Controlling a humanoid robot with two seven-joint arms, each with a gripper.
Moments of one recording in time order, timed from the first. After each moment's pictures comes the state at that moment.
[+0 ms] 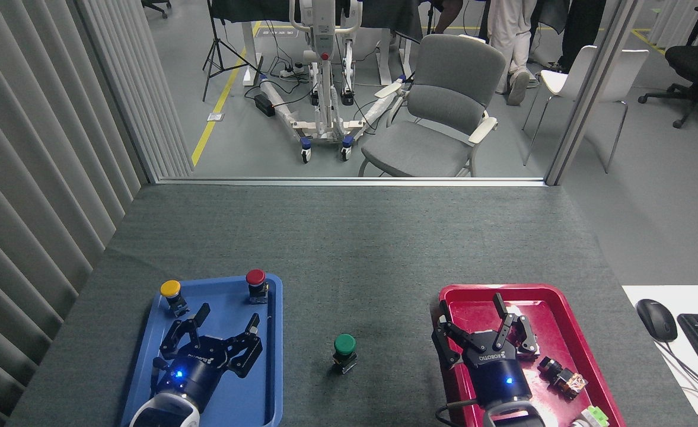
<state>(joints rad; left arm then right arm) -0.14 0.25 -0.27 -1.38 -1.21 -0.05 0.10 -0.09 0.03 0.05 -1.34 1.53 -0.10 -0.28</state>
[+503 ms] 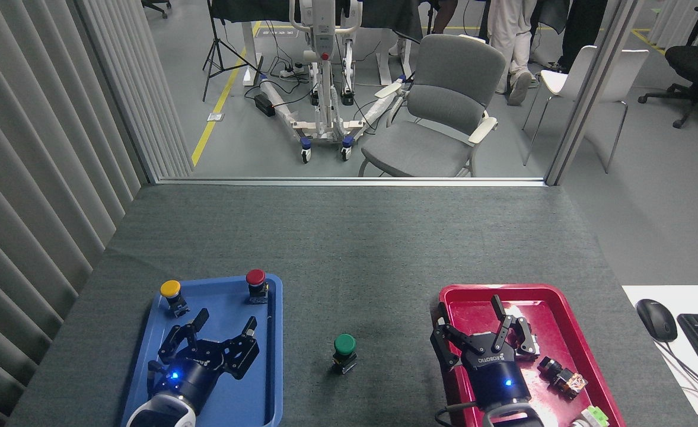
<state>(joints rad) -0.15 0.25 -0.26 -1.34 -1.14 -0.08 0.09 -0.08 0.03 0.05 -1.34 1.53 -0.11 -0.29</state>
